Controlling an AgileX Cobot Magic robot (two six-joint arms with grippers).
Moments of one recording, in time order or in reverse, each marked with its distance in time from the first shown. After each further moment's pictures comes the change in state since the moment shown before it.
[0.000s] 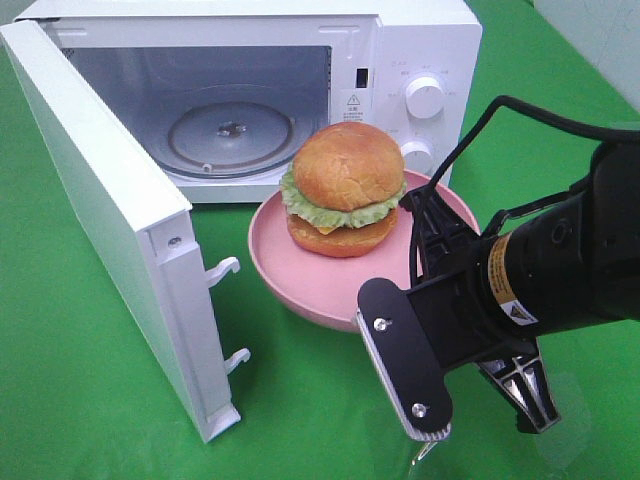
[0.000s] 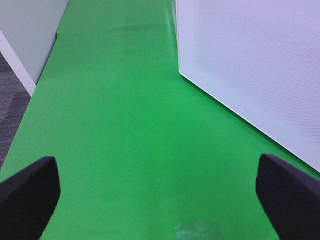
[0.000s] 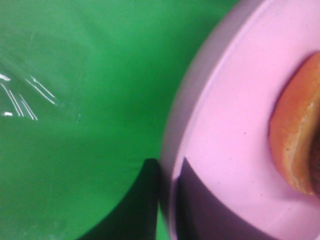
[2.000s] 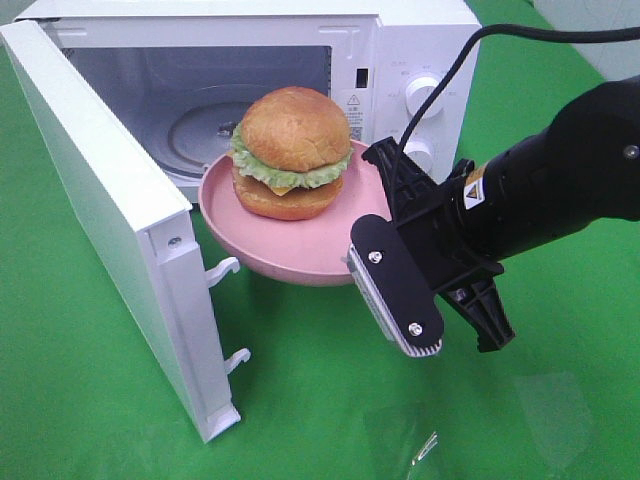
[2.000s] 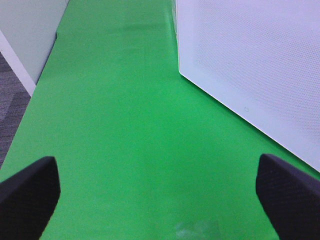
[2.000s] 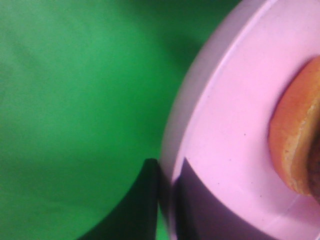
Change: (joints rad) left arm 0.000 0.000 0.000 0.000 0.000 0.000; right arm -0.217 0.112 -0.127 0.711 -0.164 -0.968
